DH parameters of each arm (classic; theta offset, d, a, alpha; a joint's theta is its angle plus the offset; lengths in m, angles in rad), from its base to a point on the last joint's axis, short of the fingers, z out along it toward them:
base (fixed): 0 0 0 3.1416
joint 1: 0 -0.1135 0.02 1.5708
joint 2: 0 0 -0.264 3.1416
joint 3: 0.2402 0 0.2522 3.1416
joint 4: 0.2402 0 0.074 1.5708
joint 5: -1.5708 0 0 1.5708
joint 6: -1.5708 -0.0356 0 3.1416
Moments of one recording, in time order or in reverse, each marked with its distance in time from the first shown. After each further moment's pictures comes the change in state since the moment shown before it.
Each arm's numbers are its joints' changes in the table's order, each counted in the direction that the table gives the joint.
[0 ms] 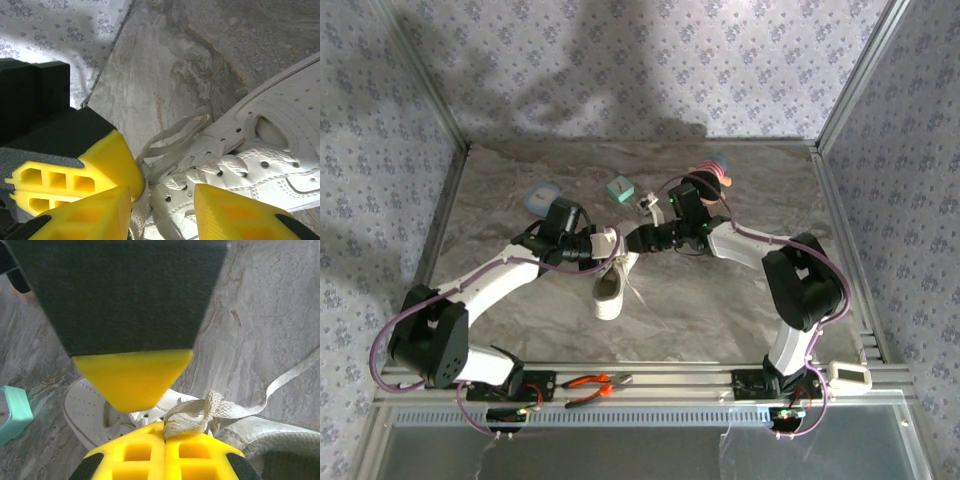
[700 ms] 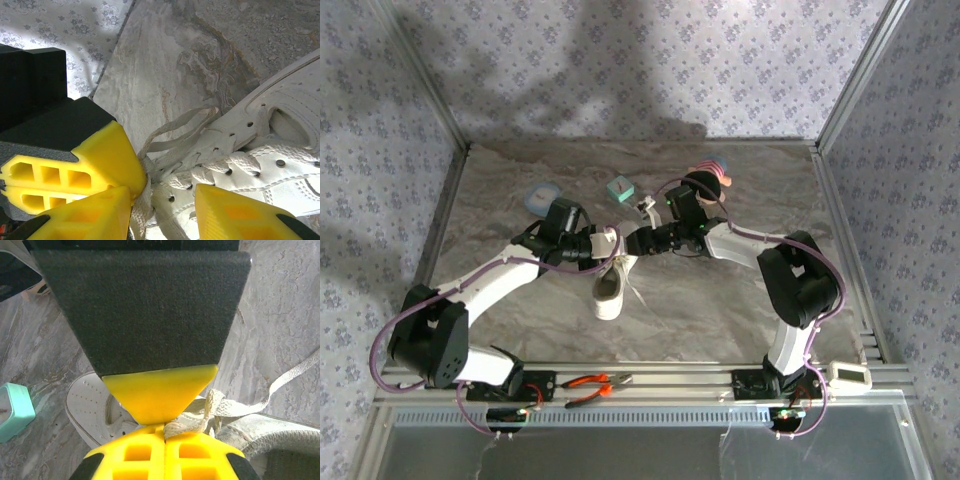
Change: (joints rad) left arm 0.000 0.000 0.000 0.000 0.010 0.003; right arm -0.010 0.024 0.000 -0.017 0.031 -0.008
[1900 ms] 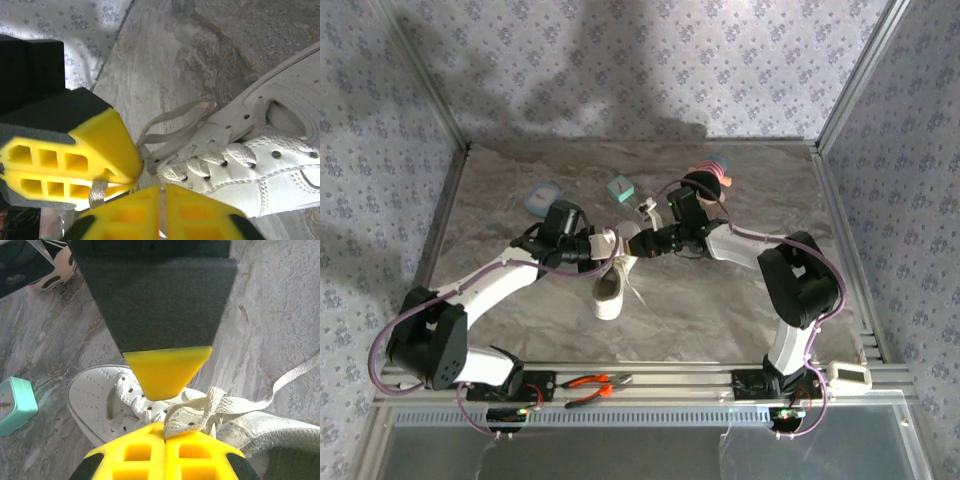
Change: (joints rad) left arm 0.000 -0.014 -0.026 -0.026 0.019 0.015; right arm 0.009 -0.005 -0.025 -0.008 0.006 0.030
